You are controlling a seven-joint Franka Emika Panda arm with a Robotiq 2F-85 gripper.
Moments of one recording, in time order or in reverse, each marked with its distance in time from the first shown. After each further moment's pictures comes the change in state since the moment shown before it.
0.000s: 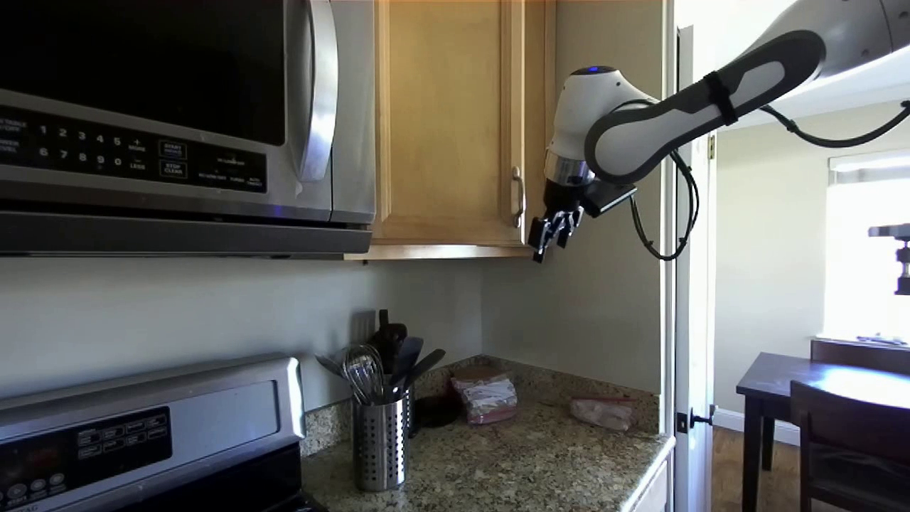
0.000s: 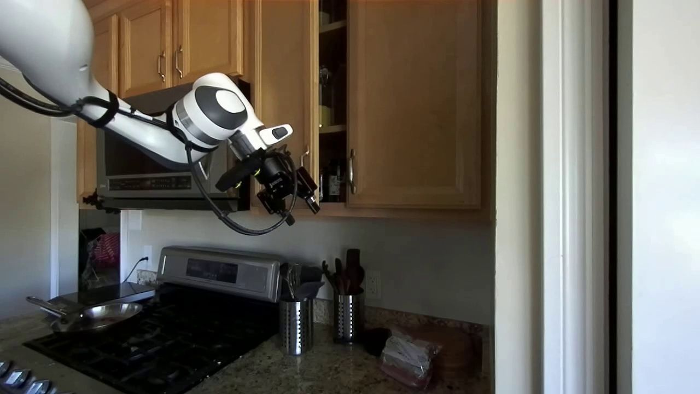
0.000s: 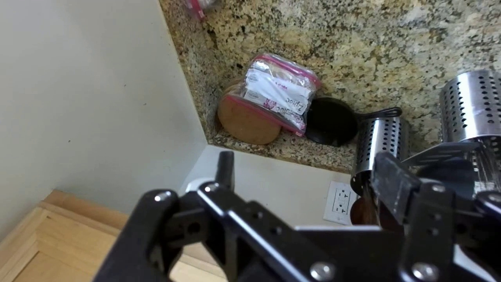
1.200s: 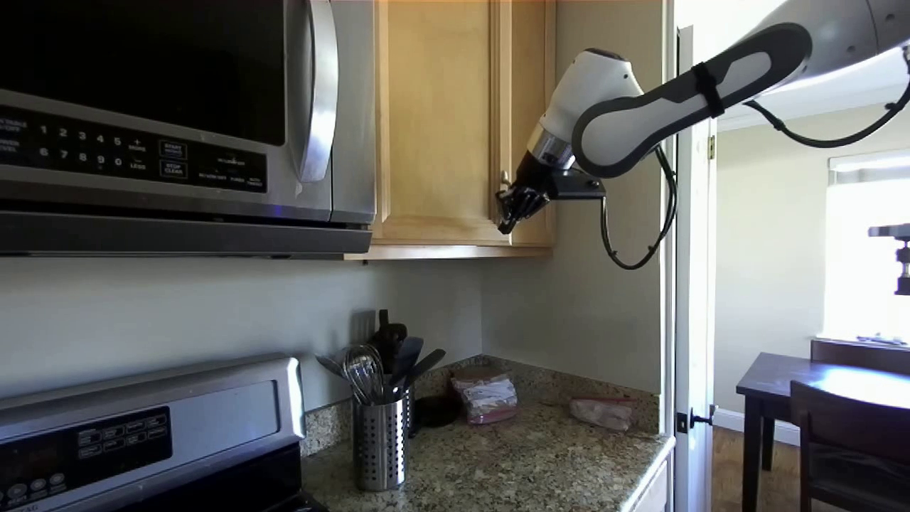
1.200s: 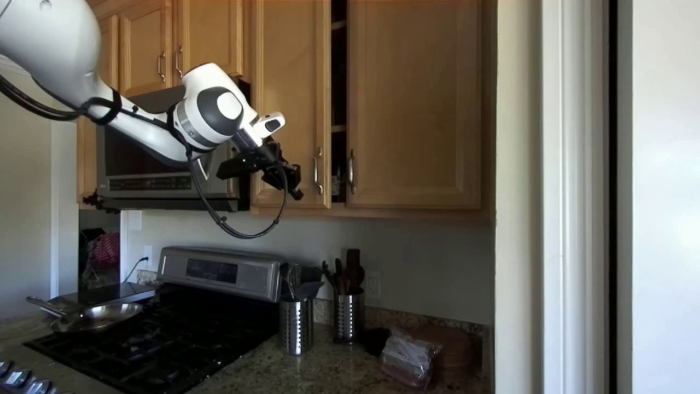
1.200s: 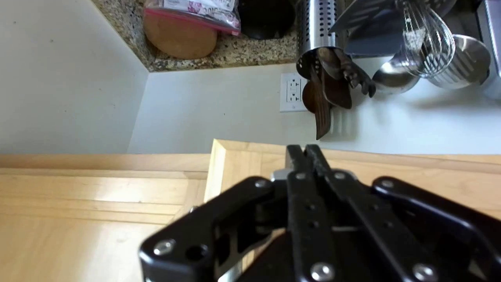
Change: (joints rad) arm 0.035 0.037 0.000 0.036 0.115 0.307 0.169
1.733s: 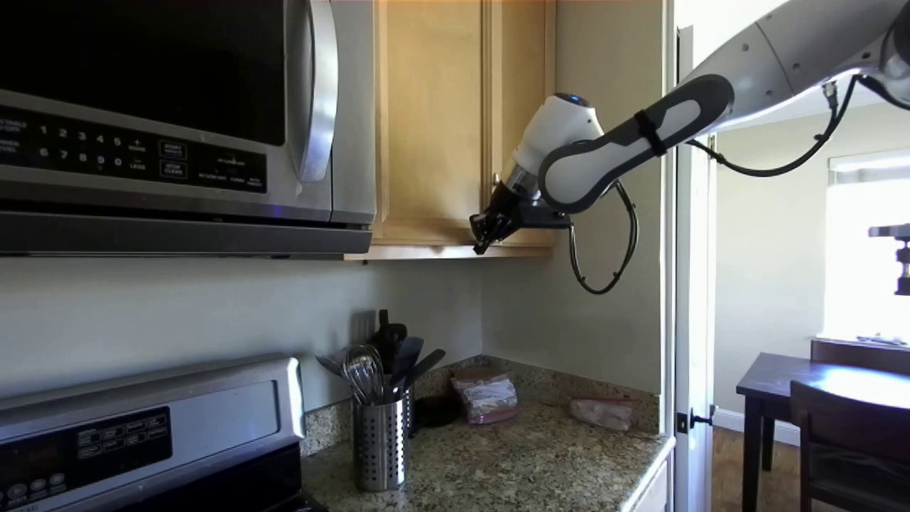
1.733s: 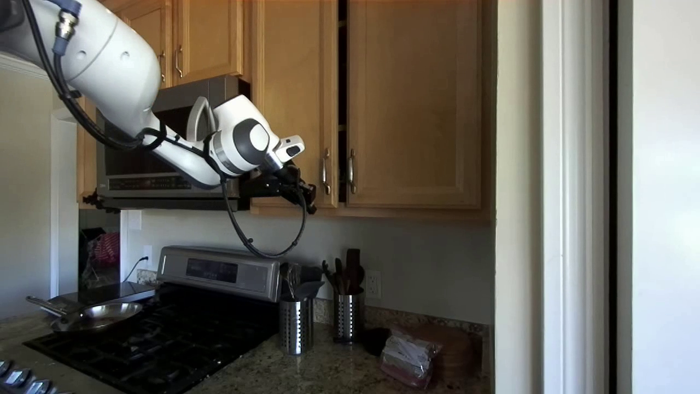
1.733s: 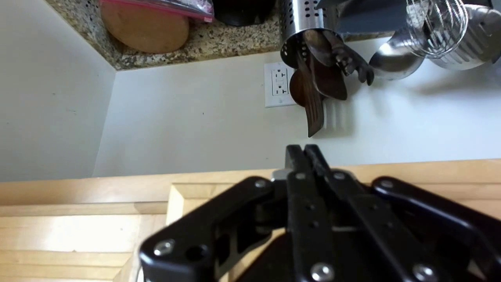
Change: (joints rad) arm -0.006 0.213 -0.005 0.118 -0.002 0.127 0.041
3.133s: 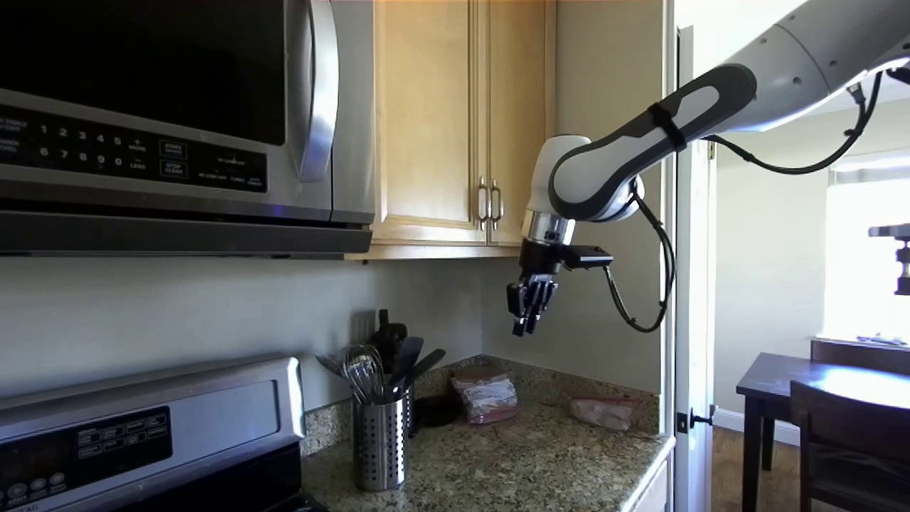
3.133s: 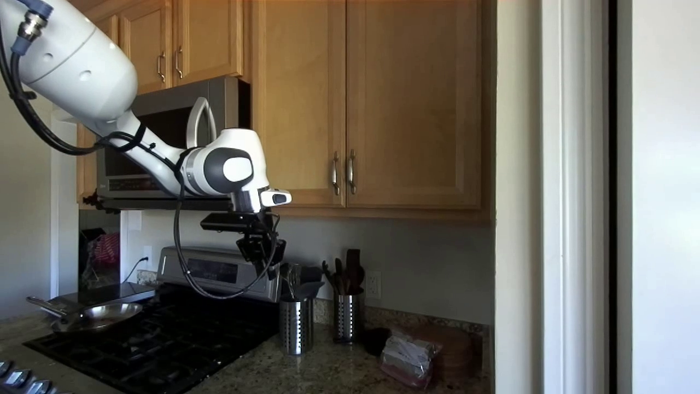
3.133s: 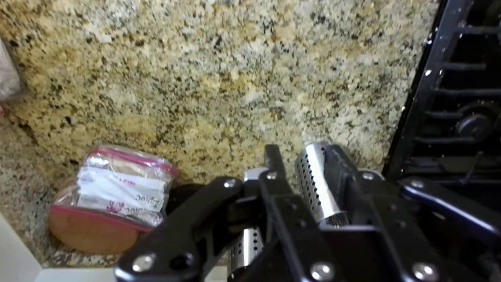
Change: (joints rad) arm 0.055 -0.094 -0.006 -0.225 0.359 -0.395 -0.415
